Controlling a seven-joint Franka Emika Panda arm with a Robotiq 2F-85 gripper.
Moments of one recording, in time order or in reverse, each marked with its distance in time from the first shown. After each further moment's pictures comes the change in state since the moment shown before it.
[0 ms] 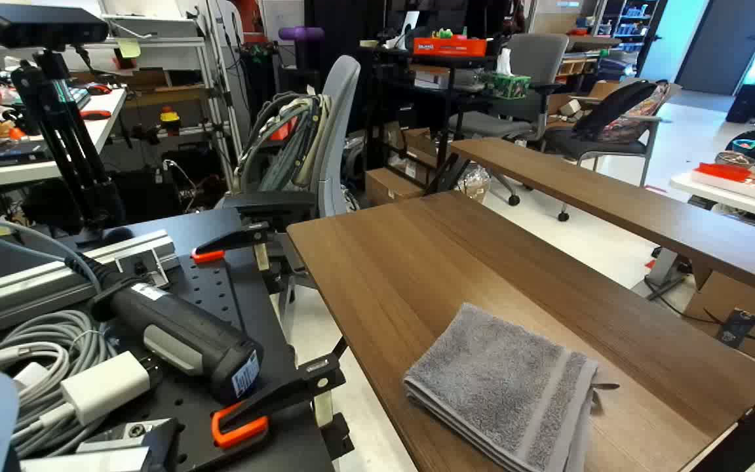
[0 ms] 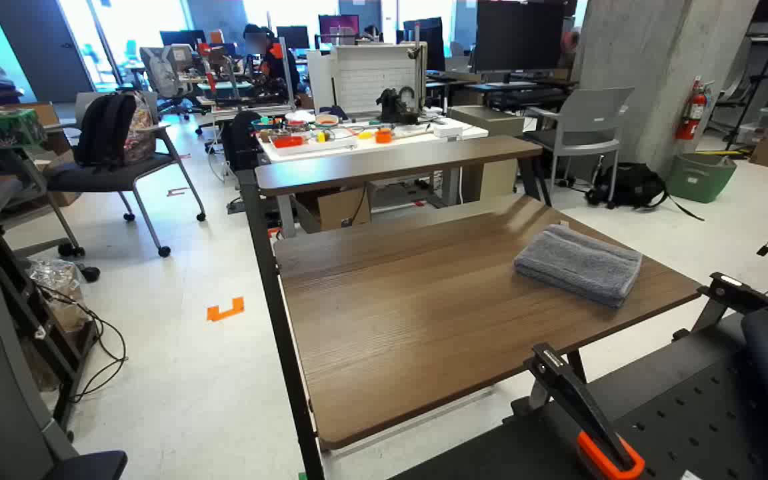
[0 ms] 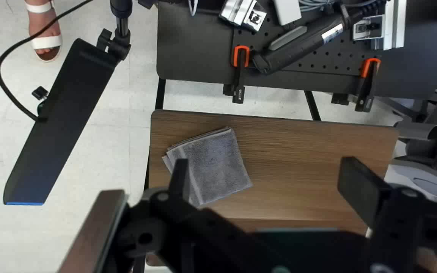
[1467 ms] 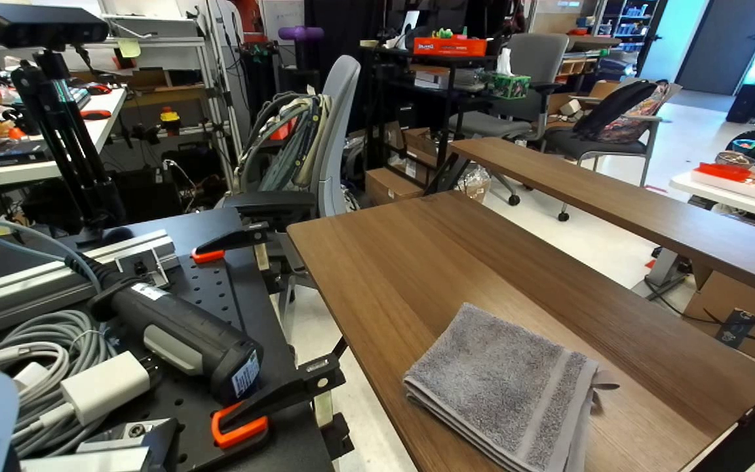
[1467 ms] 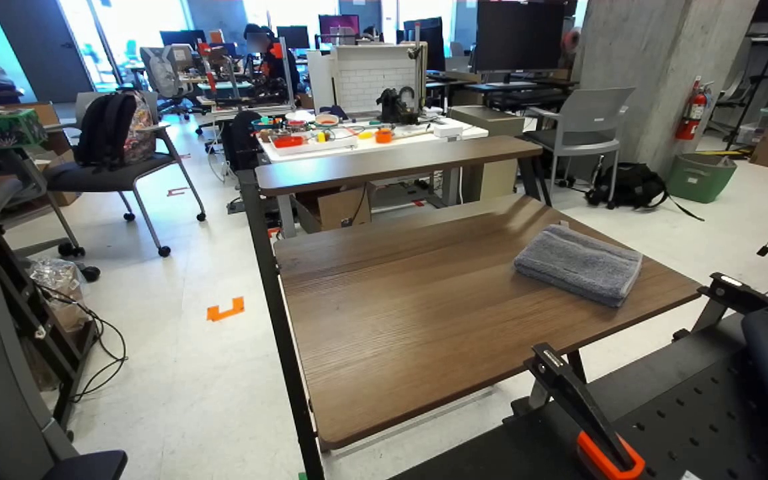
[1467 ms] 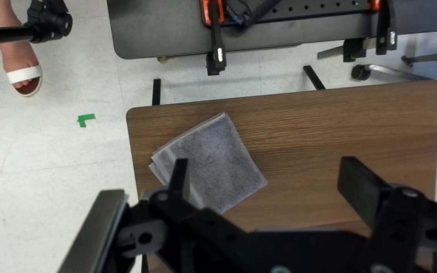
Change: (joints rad) arm 0.004 0.449 0.163 0.122 0.129 0.181 0.270
